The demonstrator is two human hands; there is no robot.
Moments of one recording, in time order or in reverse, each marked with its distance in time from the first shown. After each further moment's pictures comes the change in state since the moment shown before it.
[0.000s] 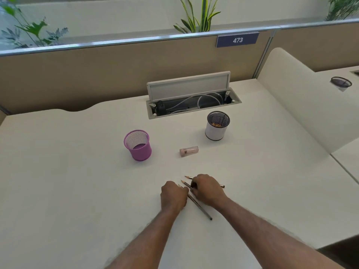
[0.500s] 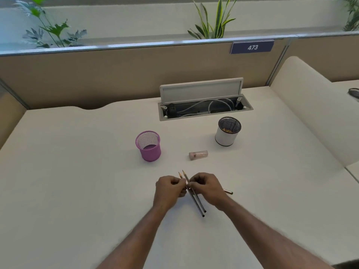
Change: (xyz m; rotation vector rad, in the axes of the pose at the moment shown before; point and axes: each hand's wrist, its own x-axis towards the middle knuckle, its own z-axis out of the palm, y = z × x) left_hand 0.001 -0.008 -0.050 -0.410 -0.016 0.257; right_hand 0.001 -0.026 -0.014 1.005 -0.027 0.104
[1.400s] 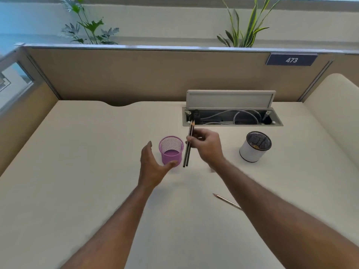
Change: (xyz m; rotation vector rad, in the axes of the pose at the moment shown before) left_hand 0.085 -0.001 -0.105 0.261 0.369 0.251; right_hand 0.108 -0.130 0.053 0.060 0.102 -0.349
